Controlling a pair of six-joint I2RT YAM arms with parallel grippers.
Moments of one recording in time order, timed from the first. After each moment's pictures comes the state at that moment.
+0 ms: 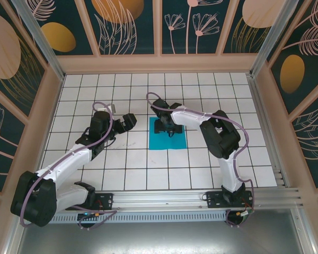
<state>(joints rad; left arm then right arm) -0.39 1.16 0.58 0.06 0.13 -0.74 0.74 2.08 1.47 -0.73 0.14 0.67</state>
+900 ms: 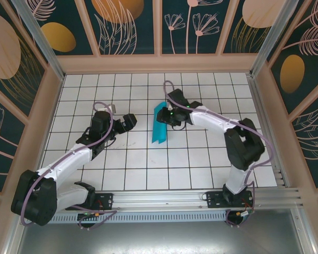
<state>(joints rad) -0.39 1.17 0.58 0.06 0.14 -0.74 0.62 1.76 1.23 -0.37 -0.28 0.76</state>
